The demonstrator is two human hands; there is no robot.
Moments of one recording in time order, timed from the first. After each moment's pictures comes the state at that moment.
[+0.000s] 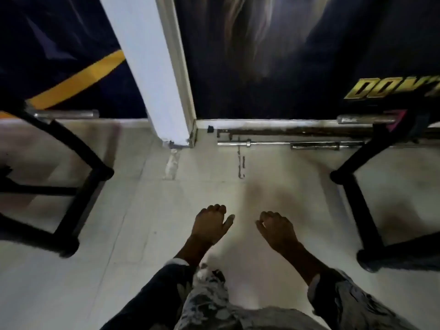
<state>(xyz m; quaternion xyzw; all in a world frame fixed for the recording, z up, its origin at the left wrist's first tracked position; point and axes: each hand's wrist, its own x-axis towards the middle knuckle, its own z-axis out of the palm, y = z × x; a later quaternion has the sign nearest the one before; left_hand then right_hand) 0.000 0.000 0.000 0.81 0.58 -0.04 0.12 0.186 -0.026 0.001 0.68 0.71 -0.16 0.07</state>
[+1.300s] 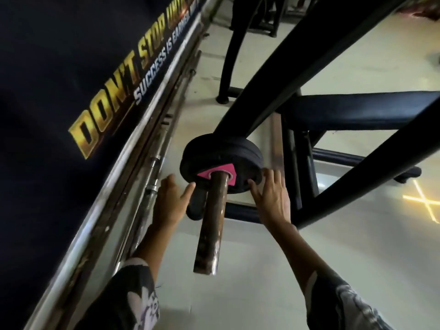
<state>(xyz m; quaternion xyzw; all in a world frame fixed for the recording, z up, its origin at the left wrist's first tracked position) 0.705 0.605 -0.121 0.91 0.14 0.04 0.38 0.696 0.384 -0.072 0.96 -0.04 0.08 -0.25</state>
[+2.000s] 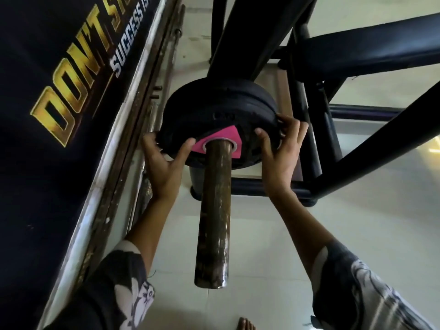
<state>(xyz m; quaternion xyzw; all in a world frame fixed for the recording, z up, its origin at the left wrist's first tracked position) 0.750 0.592 -0.171 0.76 0.05 0.21 0.62 0.741 0.404 -0.137 0.79 -0.09 0.28 -0.54</state>
